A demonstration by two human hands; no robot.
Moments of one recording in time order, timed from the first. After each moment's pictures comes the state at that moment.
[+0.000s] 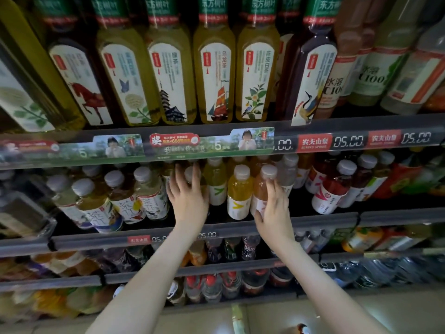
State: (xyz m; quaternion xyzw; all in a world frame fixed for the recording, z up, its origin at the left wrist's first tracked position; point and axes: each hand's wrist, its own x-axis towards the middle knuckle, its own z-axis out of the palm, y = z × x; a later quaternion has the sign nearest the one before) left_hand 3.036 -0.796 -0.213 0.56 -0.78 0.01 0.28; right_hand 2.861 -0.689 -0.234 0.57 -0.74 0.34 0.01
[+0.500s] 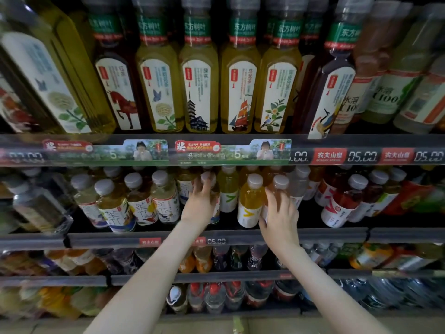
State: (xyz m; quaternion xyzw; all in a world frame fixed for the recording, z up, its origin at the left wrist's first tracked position) left_hand 3.055 -0.809 -0.200 0.52 -0.81 -0.16 0.22; right_hand 2.877 -0.697 -0.222 0.58 -0.77 0.24 0.11
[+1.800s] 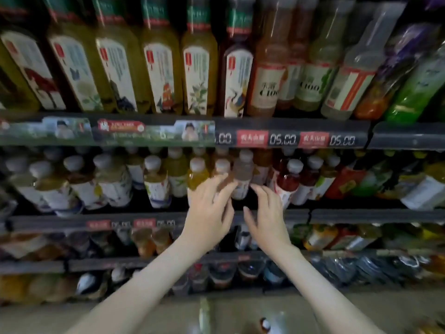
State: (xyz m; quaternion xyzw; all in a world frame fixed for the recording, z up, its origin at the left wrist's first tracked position) left_hand 2.945 -0.658 -0.163 0.28 -0.85 -0.01 0.44; right_hand 2.787 -0.601 -0.197 0.63 -0.68 0.36 0.09
